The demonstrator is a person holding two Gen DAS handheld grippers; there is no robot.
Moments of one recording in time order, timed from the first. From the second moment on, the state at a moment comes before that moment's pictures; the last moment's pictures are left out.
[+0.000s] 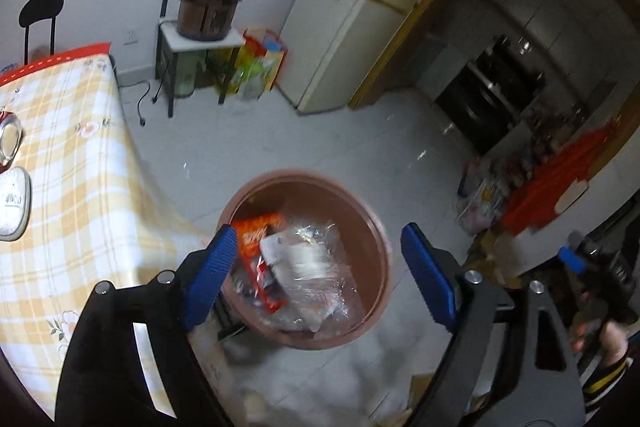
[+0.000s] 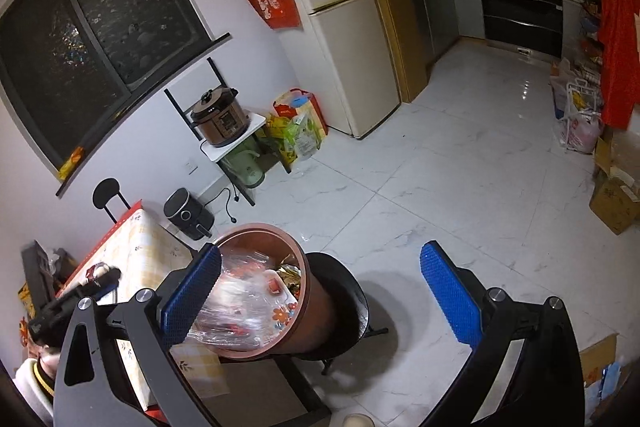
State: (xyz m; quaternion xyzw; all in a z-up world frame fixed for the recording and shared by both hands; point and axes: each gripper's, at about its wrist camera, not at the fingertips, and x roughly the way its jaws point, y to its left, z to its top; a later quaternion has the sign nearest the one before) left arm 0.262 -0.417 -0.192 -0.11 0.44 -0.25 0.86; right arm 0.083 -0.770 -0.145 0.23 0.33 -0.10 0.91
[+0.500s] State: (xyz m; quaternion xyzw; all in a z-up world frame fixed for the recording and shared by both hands) left arm 0.214 -0.241 -0.127 -0.12 0.37 -0.09 0.92; right arm 0.166 -0.679 -0.128 0.19 0.34 0.02 0.92
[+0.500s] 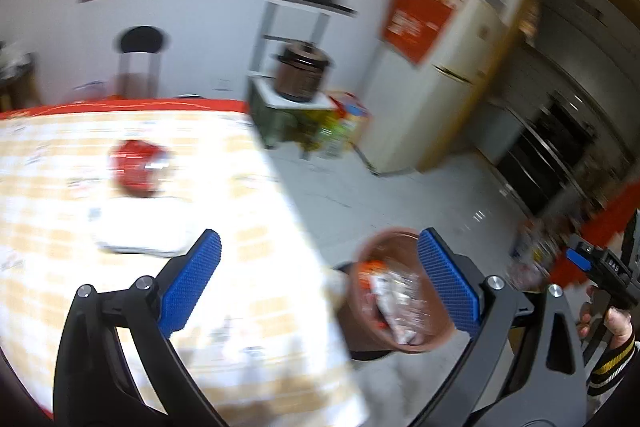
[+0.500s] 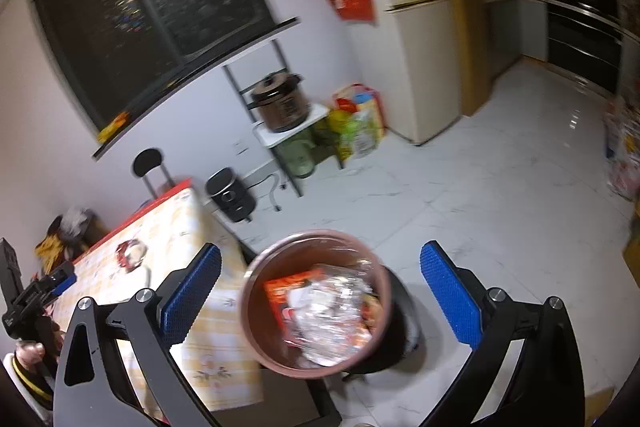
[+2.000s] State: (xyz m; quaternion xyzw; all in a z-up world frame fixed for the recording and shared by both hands) left arm 0.347 0.034 -0.329 -0.25 0.49 -0.12 0.83; right arm 0.326 -0.268 -0.211 0.06 0.50 0.03 0.87
